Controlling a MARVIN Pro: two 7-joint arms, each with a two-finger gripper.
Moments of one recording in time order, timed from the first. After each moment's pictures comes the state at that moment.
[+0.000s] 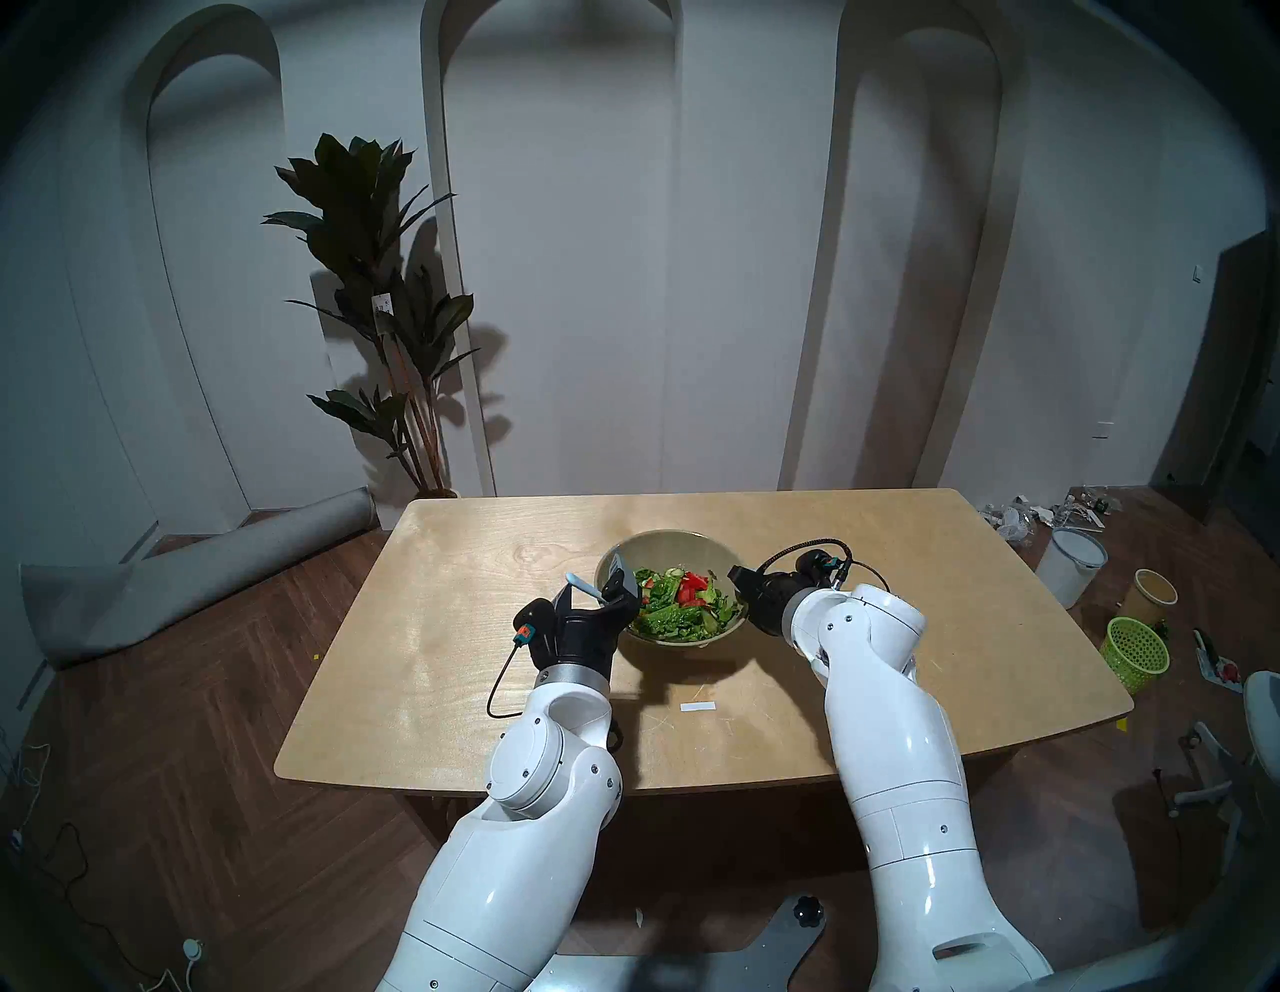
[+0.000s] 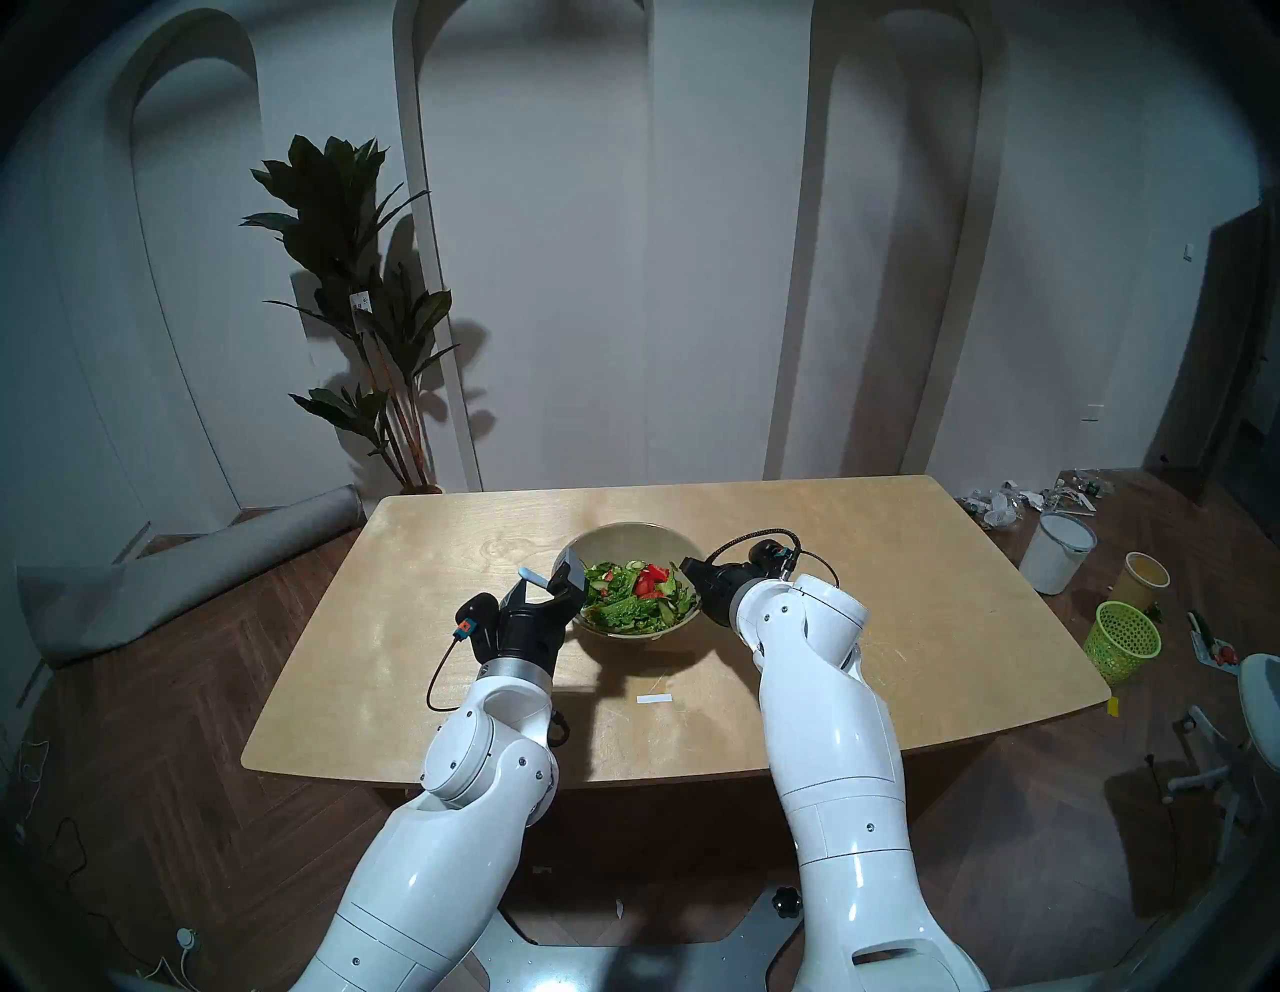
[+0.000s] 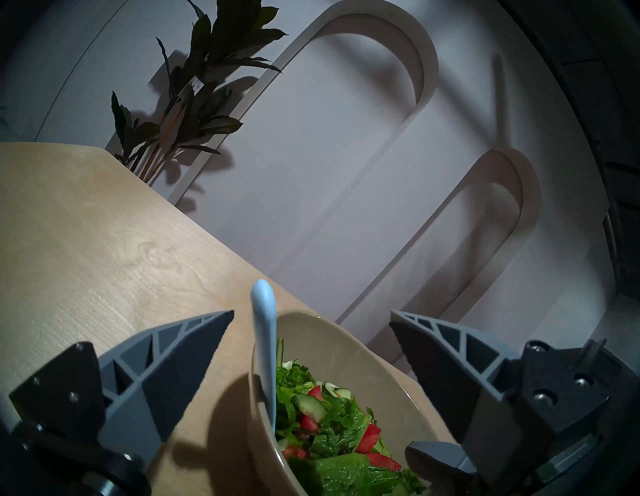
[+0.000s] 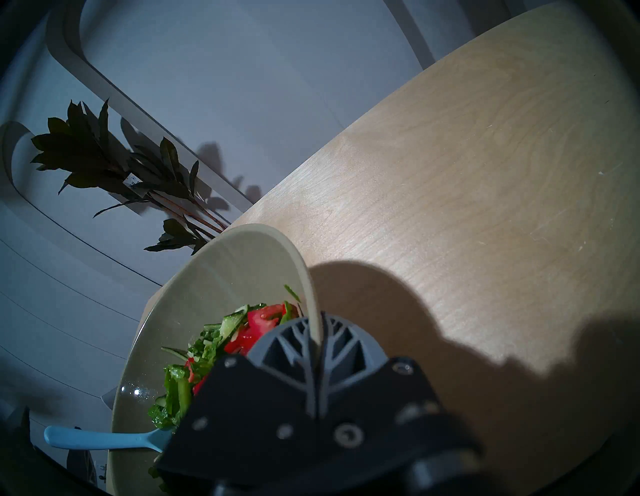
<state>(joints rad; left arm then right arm) 1.66 -1.53 -1.22 -1.66 -0.68 -0.19 0.22 -1.40 -1.63 1.62 -1.54 0.70 0.71 -0.18</state>
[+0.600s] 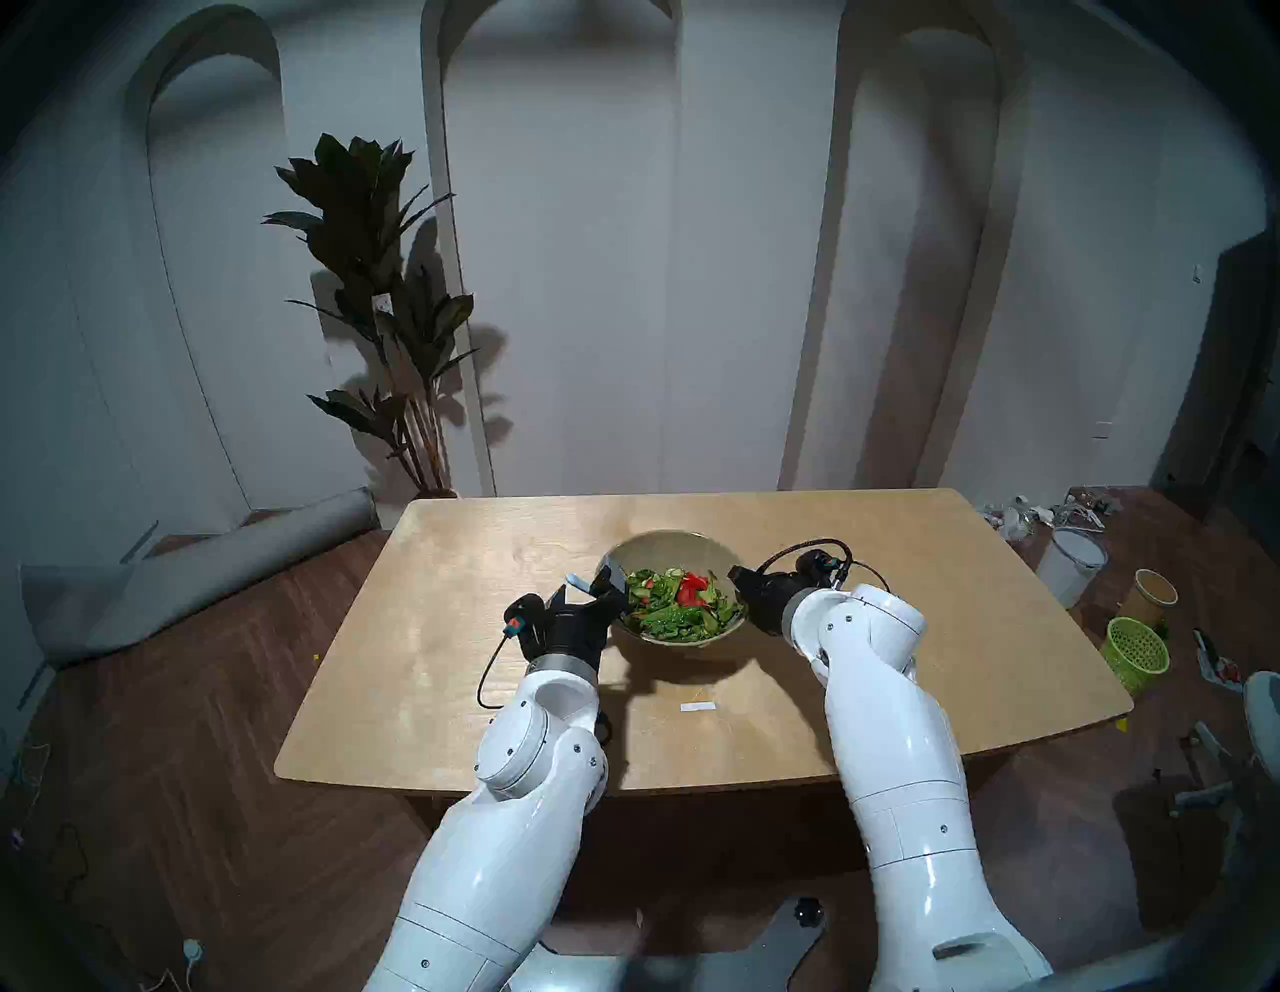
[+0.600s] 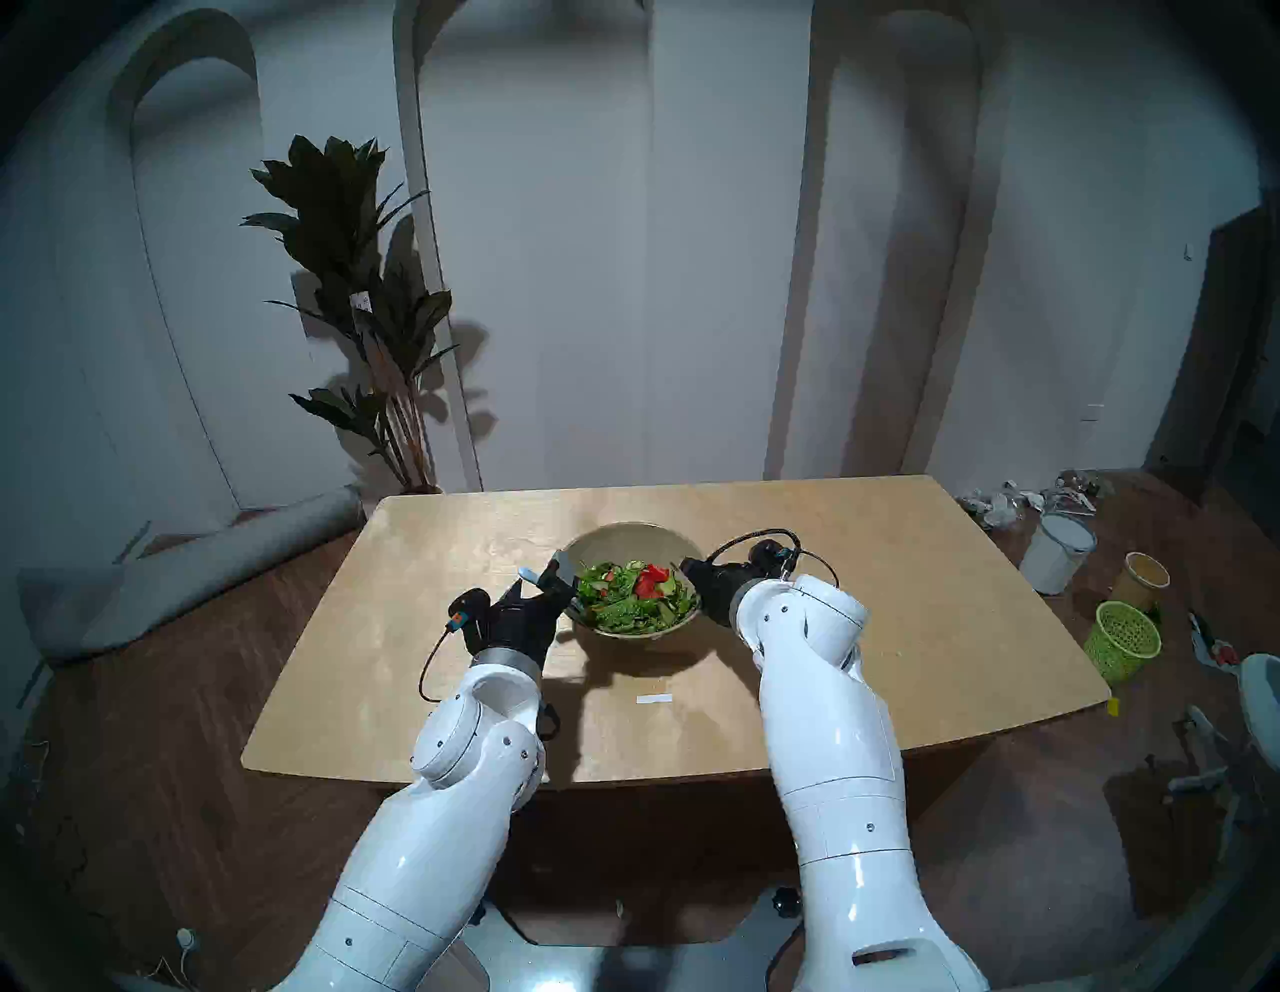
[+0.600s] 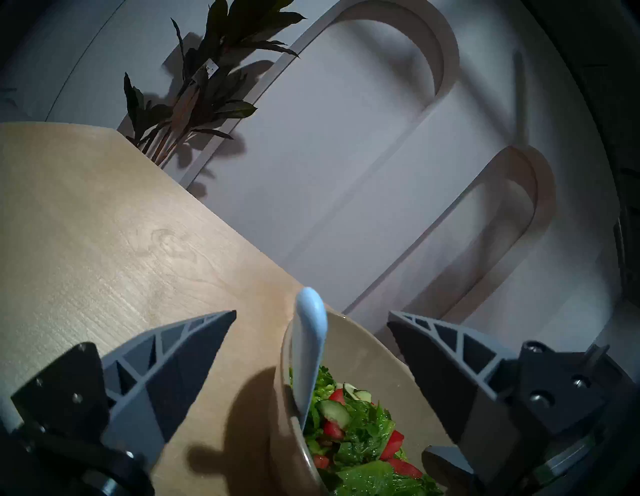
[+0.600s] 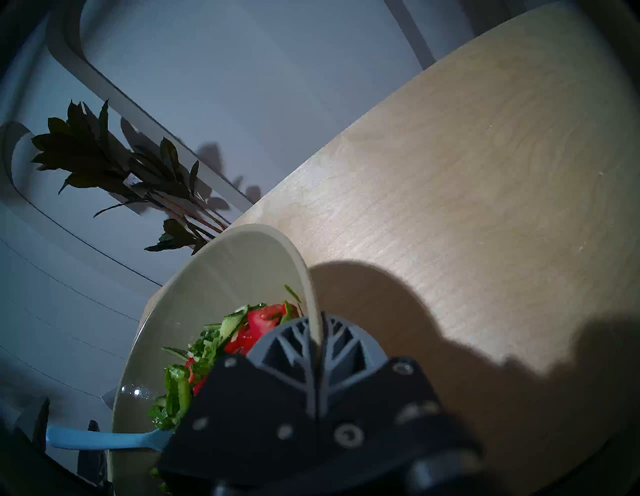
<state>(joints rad) 1.64 -1.53 -1.27 -1.63 -0.74 -0.13 0.21 -1.40 -1.63 1.62 -1.54 0.70 0.71 -0.18</state>
